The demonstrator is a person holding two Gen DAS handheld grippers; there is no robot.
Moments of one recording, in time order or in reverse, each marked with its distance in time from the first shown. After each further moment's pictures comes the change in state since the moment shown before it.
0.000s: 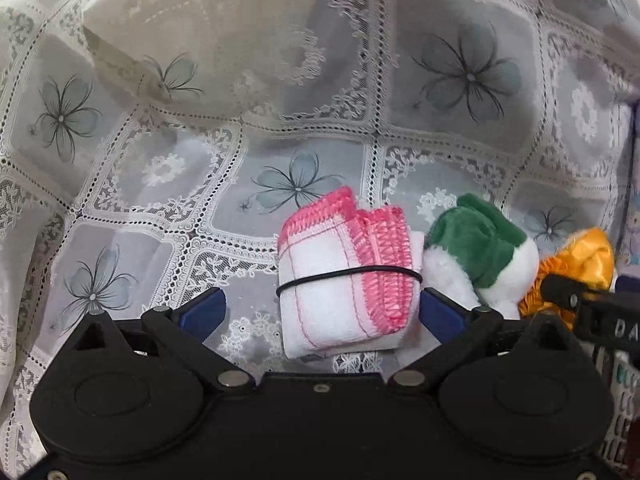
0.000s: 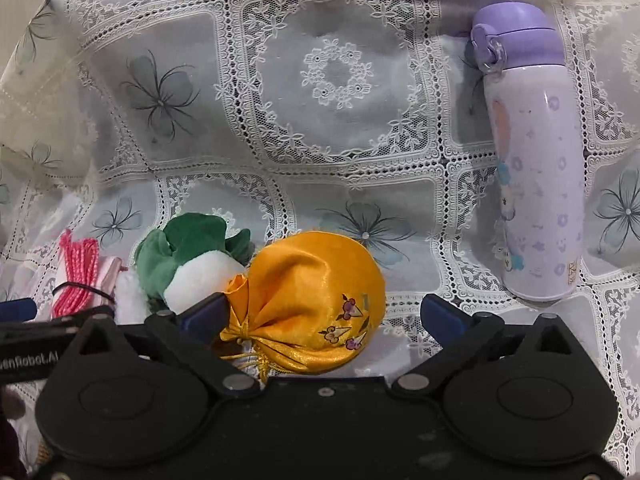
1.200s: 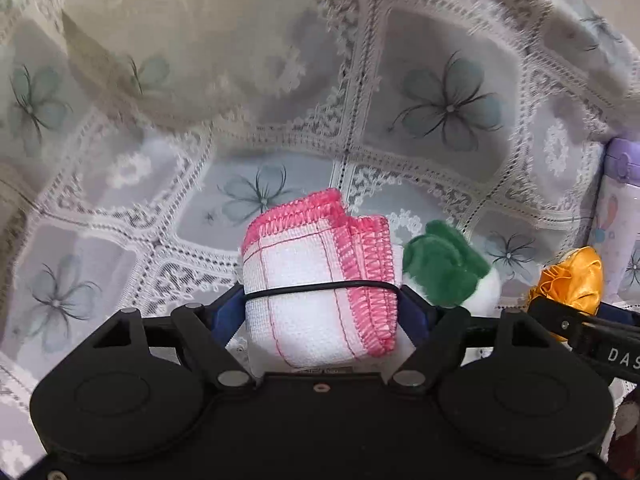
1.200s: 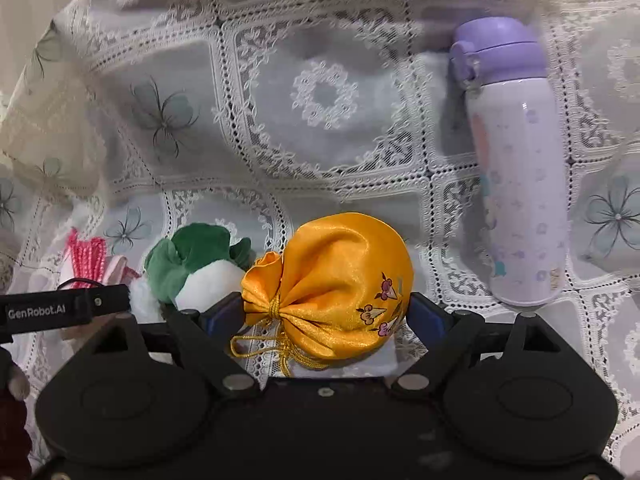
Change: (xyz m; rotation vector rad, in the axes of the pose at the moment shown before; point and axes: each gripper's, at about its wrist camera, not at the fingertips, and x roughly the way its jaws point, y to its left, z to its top) left arm -0.004 -0.004 0.012 -0.042 -0.006 -0.144; right arm -0.018 -0.016 0.004 0.022 -0.021 0.025
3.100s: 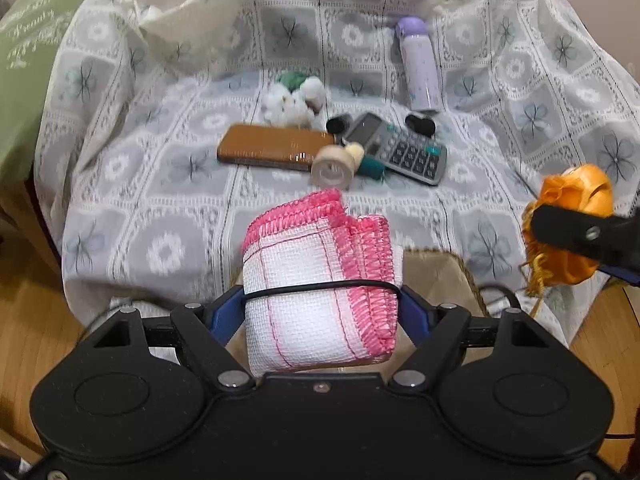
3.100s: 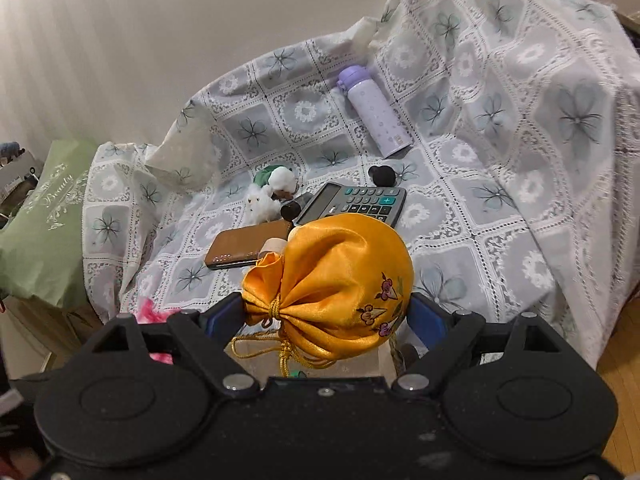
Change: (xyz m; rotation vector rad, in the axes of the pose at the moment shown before) left arm -0.273 -0.075 -0.268 0.164 -0.003 -0.002; right arm -0.364 -0.050 -0.266 0.228 -0.167 0.138
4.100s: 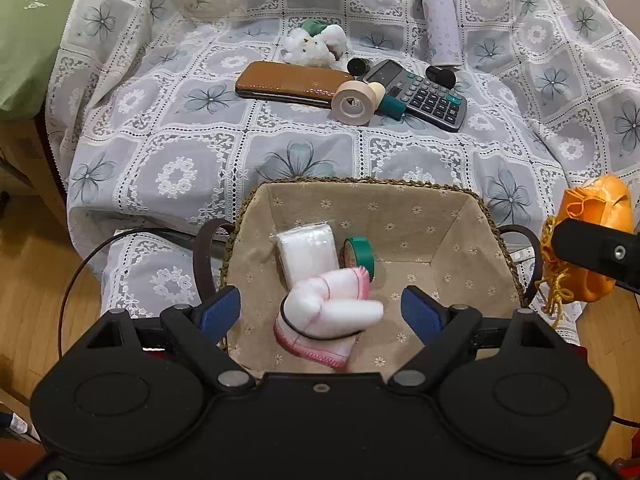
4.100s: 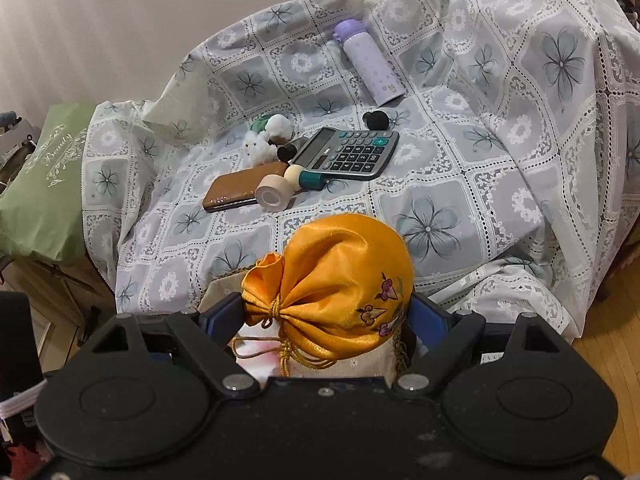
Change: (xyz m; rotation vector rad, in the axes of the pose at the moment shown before) left arm 0.007 0.008 -0.036 -0.046 0.099 0.032; right arm -0.006 -0.003 -0.032 -0.008 0.140 -0.027
